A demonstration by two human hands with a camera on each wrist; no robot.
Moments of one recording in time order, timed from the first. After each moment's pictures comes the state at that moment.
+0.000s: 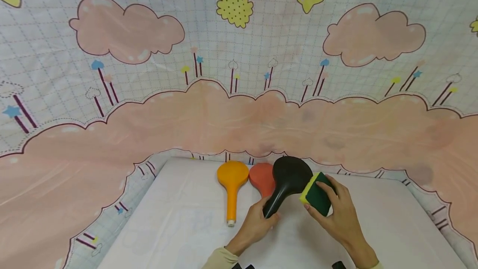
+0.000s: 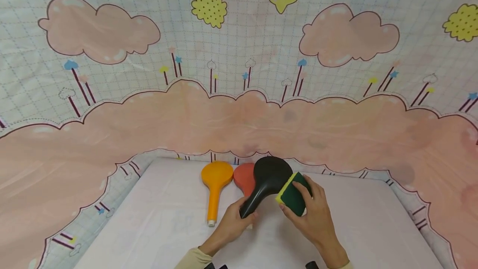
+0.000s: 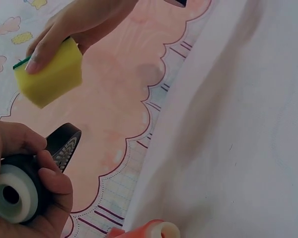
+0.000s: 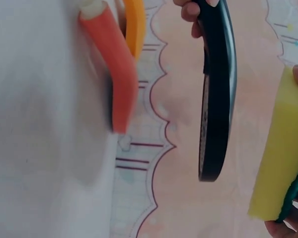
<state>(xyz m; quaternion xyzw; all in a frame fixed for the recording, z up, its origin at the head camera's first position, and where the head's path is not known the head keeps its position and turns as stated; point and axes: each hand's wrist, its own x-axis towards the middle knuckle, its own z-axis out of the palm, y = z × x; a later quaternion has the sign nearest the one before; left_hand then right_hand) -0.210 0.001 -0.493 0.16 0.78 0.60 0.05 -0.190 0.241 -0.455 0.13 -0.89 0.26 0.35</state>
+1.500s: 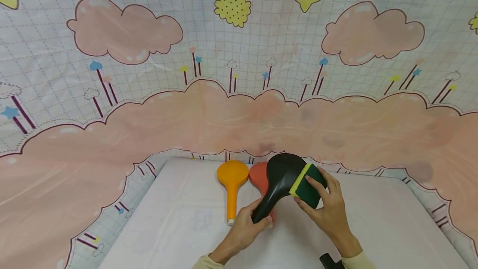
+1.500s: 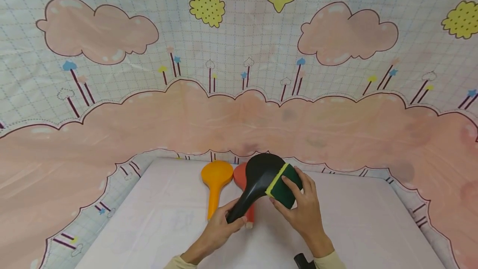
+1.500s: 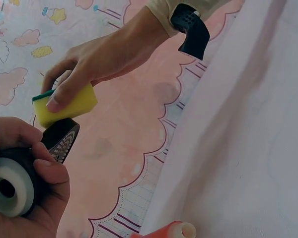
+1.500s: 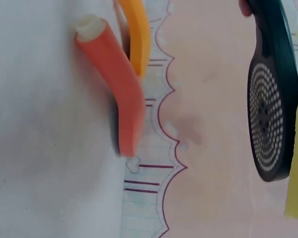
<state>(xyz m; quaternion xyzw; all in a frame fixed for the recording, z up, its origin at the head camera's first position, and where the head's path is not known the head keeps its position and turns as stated) -0.188 -0.028 -0.471 0.18 0.73 0.65 0.11 -0.206 0.222 -0.457 0.18 -0.85 0.28 0.42</state>
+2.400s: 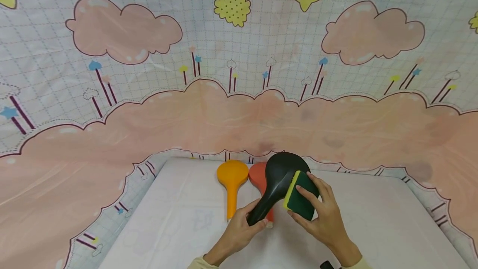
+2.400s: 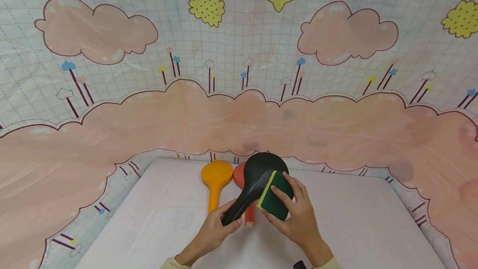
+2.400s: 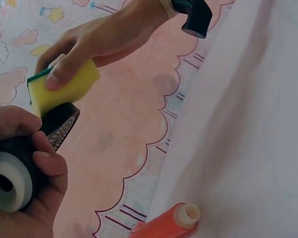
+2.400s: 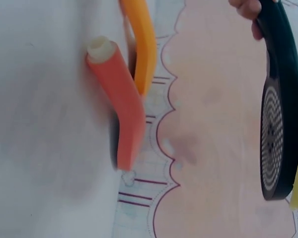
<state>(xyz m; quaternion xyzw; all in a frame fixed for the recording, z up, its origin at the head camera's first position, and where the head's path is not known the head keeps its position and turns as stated) -0.185 -0.043 -0.470 0.20 0.74 0.63 0.11 -0.187 0.213 -0.455 0.23 -0.86 0.26 0.38</state>
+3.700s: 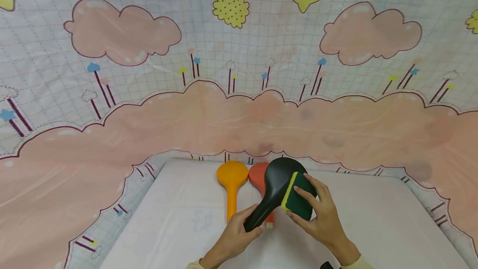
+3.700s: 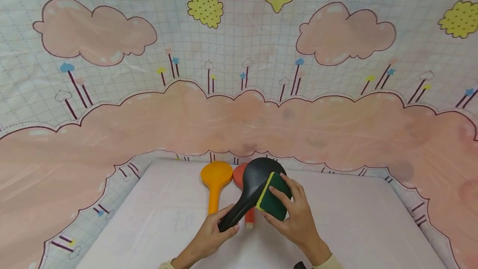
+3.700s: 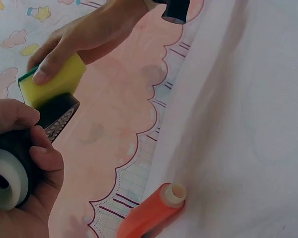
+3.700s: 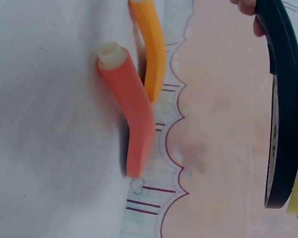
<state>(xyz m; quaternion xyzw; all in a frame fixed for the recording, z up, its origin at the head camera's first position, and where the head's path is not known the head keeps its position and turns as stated) -0.181 -0.052 -0.481 0.26 0.75 0.60 0.06 -0.193 0.213 -0.459 0.23 -0.86 0.26 0.37</state>
